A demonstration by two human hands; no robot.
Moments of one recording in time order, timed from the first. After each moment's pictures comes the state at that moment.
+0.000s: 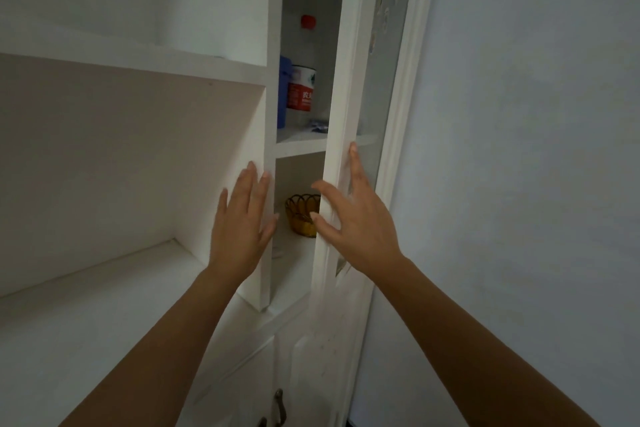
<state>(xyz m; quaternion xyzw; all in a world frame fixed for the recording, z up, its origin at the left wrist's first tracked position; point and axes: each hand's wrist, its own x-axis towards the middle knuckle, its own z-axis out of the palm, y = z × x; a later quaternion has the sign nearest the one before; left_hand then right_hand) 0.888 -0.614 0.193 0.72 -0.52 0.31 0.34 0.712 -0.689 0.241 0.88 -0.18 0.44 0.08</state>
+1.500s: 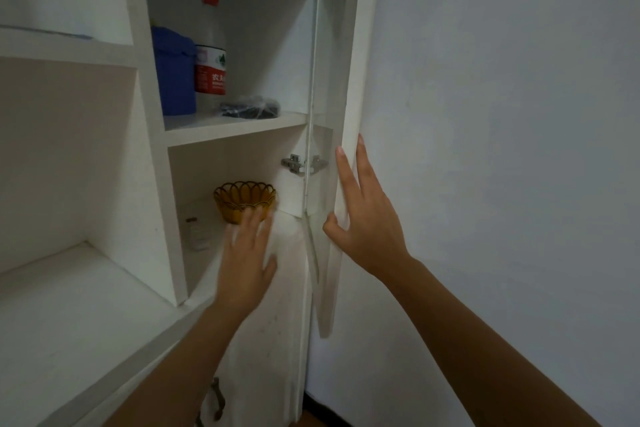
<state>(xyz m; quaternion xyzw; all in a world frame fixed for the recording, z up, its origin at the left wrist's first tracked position) 0.765 -0.671 0.137 0.69 -0.61 0.19 0.34 0.578 -0.721 0.239 0.86 -0.23 0.45 0.09</state>
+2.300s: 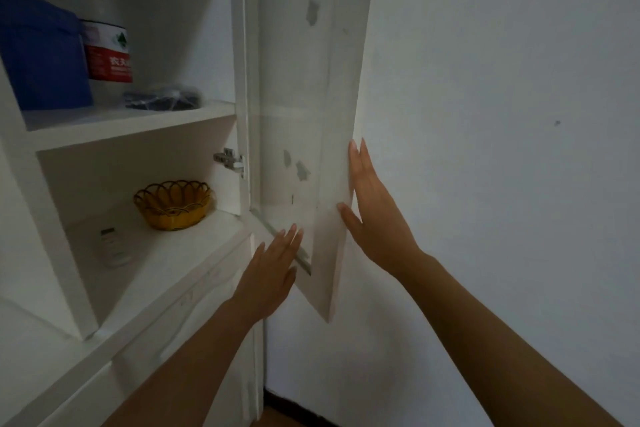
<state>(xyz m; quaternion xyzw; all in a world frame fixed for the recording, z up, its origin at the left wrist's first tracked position) 0.680 -0.758 0.108 0.60 -0.76 0.08 0.25 0.493 -0.762 0.241 0.85 -0.31 0.42 0.01</state>
